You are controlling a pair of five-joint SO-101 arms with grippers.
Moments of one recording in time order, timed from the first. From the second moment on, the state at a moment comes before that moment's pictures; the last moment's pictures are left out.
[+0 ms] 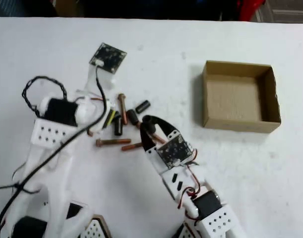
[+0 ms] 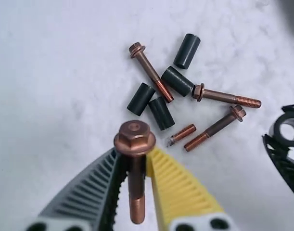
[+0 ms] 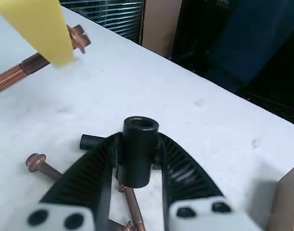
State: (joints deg) left arm 8.0 -28.2 19.4 80.7 -9.1; right arm -33.4 -94.2 96.6 16.3 14.0
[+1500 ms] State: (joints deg) left arm 19.1 -71.4 54.0 37.0 12.0; right arm -42.8 -94.2 96.6 10.1 3.7
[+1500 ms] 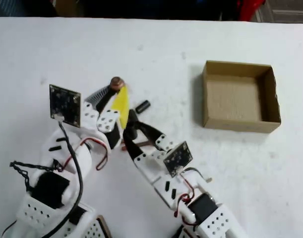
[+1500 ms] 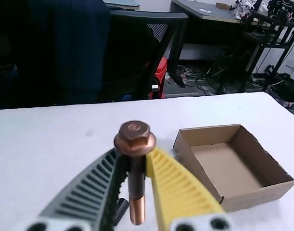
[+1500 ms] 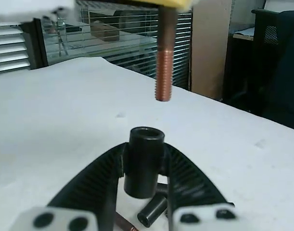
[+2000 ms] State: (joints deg) left arm 19.5 -71.4 51.0 44.1 15.1; right arm -39.2 -94.2 96.6 7.0 10.2
